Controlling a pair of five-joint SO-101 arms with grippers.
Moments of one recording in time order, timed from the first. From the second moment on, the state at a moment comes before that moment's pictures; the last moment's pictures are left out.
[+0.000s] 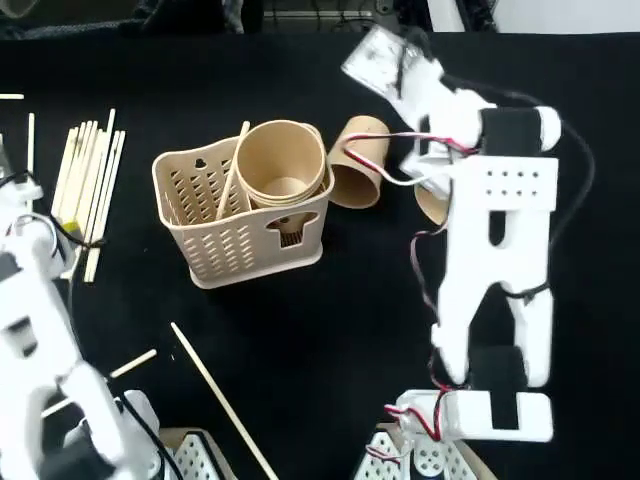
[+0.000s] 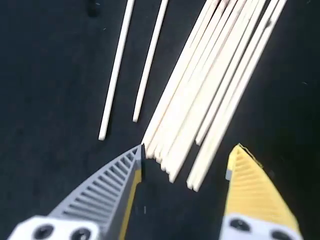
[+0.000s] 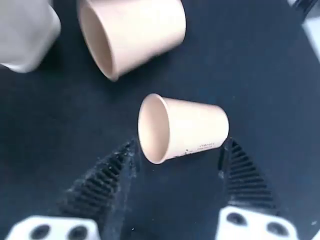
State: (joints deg) left arm -39.3 -29.8 44.4 43.2 -12.6; right arm 4.0 -3.8 -9.5 85.1 55.6
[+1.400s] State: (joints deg) left arm -31.0 5.6 1.9 77.5 -13.5; right arm 10.2 -22.4 42.0 32.9 61.1
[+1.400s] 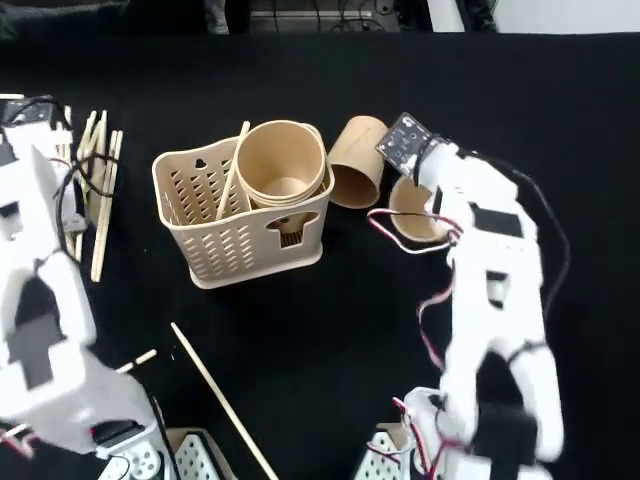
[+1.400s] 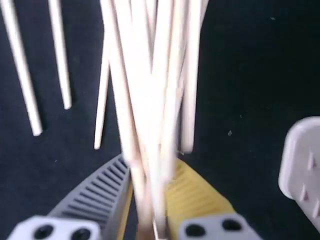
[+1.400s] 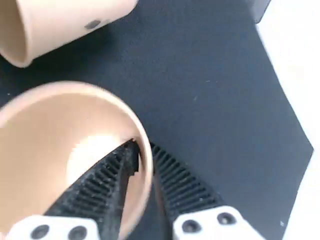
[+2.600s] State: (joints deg) left arm -13.5 -68.5 45.1 40.7 12.4; right arm -2.4 -18.5 -26.1 99.3 27.0
